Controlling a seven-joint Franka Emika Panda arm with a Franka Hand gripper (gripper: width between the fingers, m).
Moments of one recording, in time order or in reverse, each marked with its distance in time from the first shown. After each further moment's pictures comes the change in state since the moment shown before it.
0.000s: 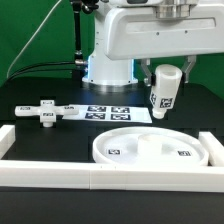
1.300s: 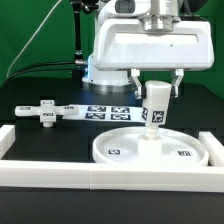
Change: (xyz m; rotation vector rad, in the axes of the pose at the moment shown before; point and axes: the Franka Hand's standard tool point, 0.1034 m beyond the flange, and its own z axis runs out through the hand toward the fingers) arm -0.013 0.012 0.021 -0.045 0.183 -0.042
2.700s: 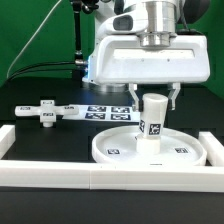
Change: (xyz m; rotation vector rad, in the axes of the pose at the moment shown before) arm -0.015 -0.001 0.019 0.004 -0.023 -0.002
